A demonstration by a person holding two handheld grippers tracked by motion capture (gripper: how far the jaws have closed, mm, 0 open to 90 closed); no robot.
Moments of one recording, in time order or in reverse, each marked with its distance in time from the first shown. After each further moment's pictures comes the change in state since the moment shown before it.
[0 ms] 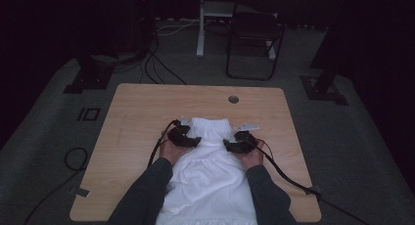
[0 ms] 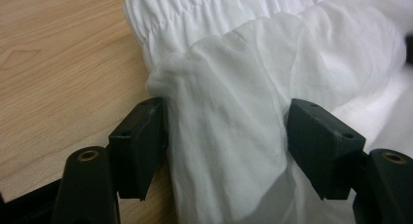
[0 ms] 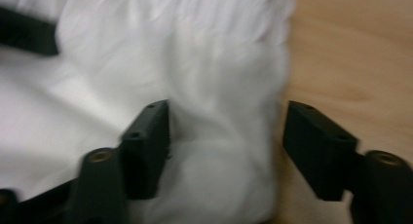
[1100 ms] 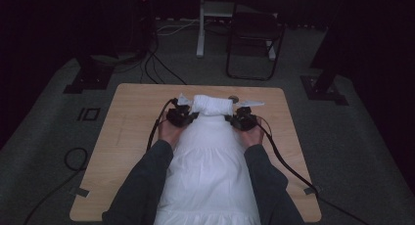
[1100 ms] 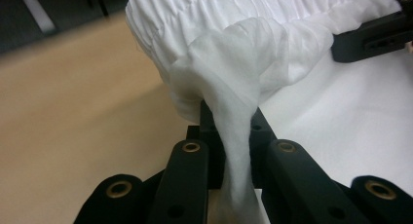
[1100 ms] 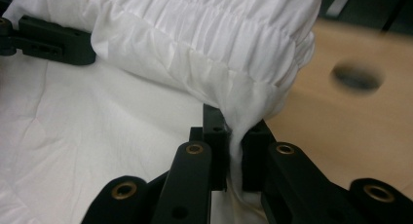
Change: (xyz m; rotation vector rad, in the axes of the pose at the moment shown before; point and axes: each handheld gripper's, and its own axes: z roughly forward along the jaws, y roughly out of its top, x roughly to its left) left arm 0.010 0.086 -0.059 -0.170 -0.007 0.078; right arm -0.016 0.084 -0.023 -0.126 0.127 0.028
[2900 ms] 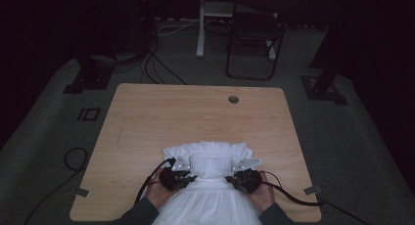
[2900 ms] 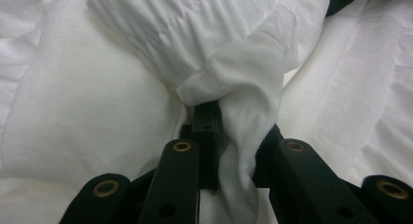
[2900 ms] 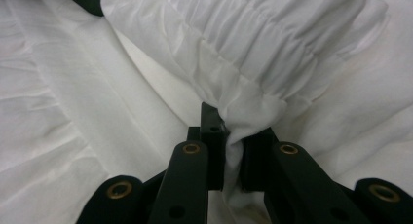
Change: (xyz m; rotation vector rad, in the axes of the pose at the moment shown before) left arm -0.098 -0.155 -0.050 0.202 -0.220 0.100; right arm 0.080 -0.150 -0.065 0.242 0.147 -0.232
